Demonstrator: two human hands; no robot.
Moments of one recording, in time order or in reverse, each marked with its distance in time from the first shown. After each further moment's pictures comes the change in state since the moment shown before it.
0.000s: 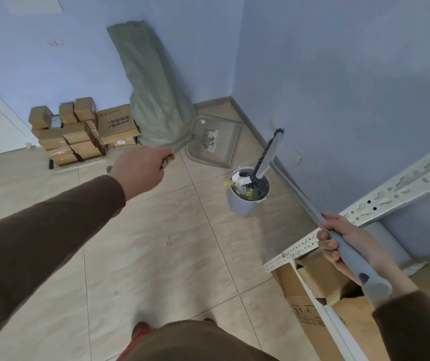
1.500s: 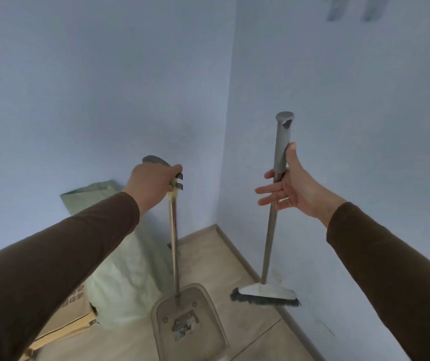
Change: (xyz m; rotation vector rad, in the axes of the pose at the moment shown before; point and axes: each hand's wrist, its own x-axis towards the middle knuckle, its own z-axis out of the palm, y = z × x) left_hand 0.711 -0.141 -0.123 0.142 0.317 0.132; right_hand 0.374 -0.586 0.399 -0.594 -0.100 -0.553
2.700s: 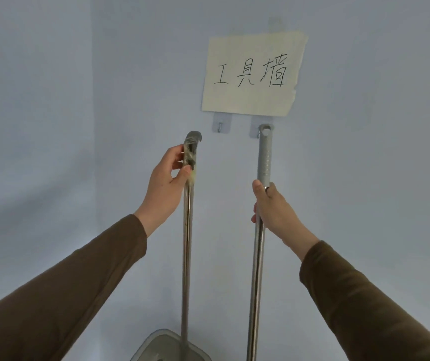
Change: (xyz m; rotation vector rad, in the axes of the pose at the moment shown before) left_hand 0.453 0.180 -0.052 -1.578 0.399 0.485; right_hand 0.189 -0.162 -0.204 -0.491 0.991 -0.274
